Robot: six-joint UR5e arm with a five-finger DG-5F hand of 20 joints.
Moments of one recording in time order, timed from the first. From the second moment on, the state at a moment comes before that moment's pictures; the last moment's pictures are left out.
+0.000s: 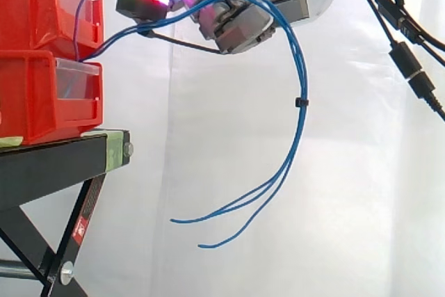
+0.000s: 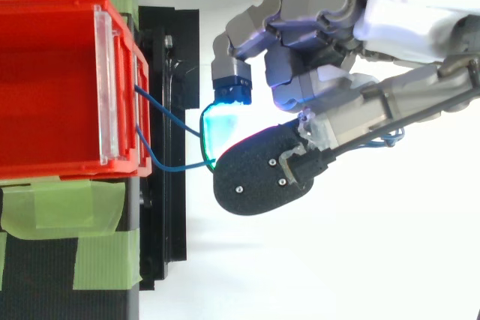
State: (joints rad) arm 0.19 -1.92 -1.36 -3.20 -1.18 -0.07
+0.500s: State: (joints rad) arm 0.19 -1.92 -1.36 -3.20 -1.18 -0.07
